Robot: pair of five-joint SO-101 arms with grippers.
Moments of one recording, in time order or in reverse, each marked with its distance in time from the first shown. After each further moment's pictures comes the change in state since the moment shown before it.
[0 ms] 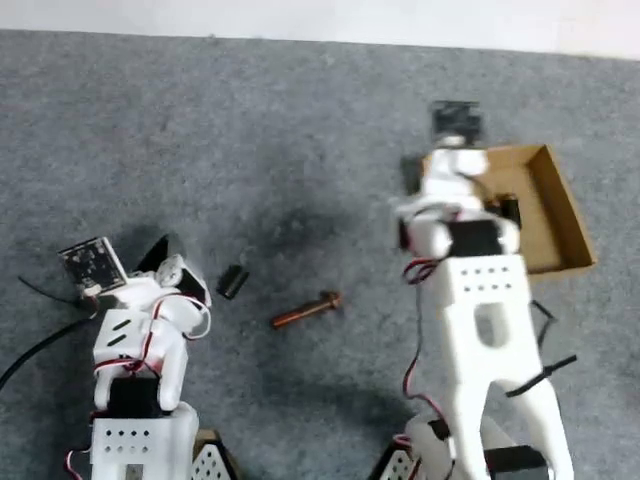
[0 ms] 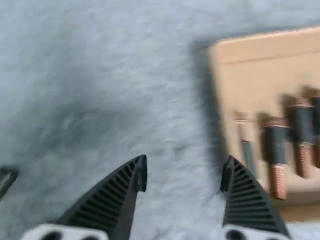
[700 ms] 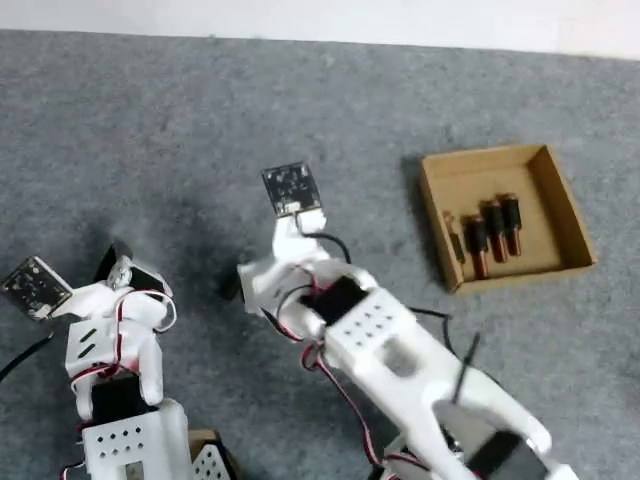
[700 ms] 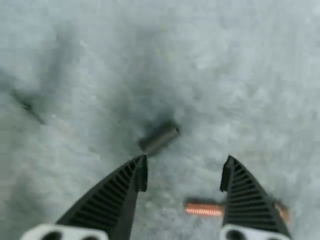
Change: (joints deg) left arm -13.7 0.0 0.0 0.0 7.3; right arm -33.6 6.9 12.0 -20.0 -21.7
